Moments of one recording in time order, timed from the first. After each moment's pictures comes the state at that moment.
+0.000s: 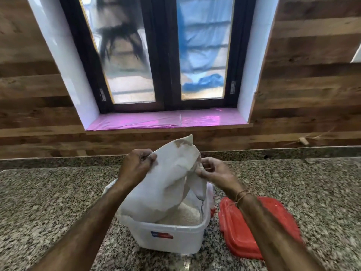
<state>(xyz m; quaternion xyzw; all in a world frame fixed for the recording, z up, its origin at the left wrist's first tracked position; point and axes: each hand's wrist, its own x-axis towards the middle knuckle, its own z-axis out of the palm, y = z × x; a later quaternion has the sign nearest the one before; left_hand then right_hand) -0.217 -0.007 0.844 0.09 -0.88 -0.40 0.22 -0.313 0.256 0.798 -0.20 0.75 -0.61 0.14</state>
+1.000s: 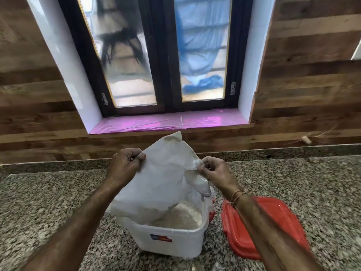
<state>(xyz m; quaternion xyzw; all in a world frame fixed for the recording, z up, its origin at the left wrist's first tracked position) -0.198 -0.030 0.861 0.09 -0.89 -0.38 0.25 -0.312 0.248 0.793 -0.20 0.72 -0.66 0.10</state>
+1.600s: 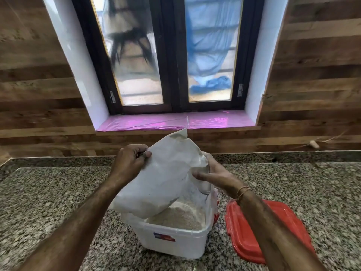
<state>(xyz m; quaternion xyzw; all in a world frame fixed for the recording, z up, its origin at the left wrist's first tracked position) -0.194 -0.034 0.872 0.08 -0.92 -0.31 0.25 -0.311 0.238 0.807 -0.24 0.68 -0.64 0.27</state>
